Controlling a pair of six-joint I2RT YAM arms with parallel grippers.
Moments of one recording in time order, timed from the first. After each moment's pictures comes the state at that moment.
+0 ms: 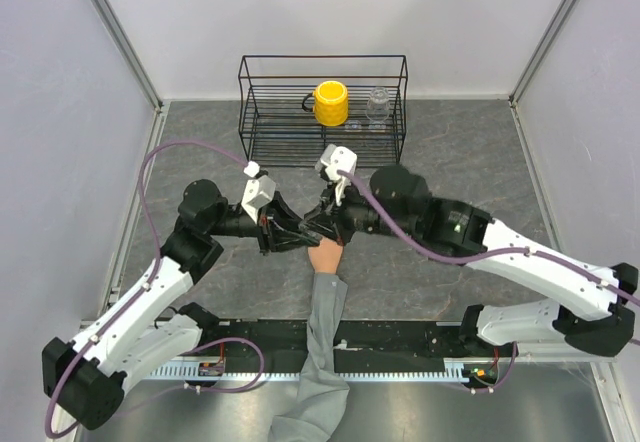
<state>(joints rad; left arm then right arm) -0.53 0.88 0.68 0.27 1.12 -0.24 1.09 1.22 1.37 -0.44 -0.20 0.16</state>
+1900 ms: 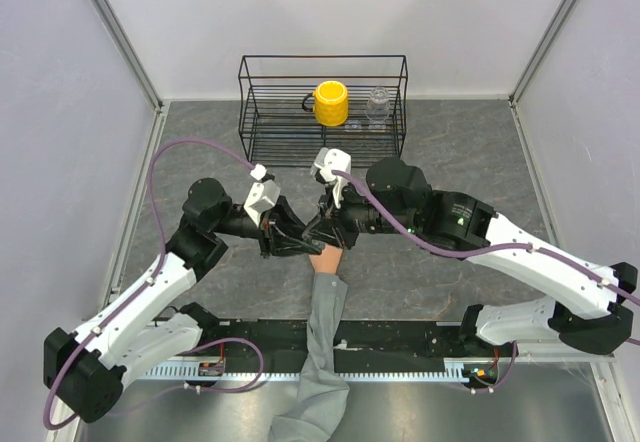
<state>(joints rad) -0.57 0.91 0.68 0.37 1.25 -0.28 1.10 1.25 1.46 -0.59 -0.26 0.14</state>
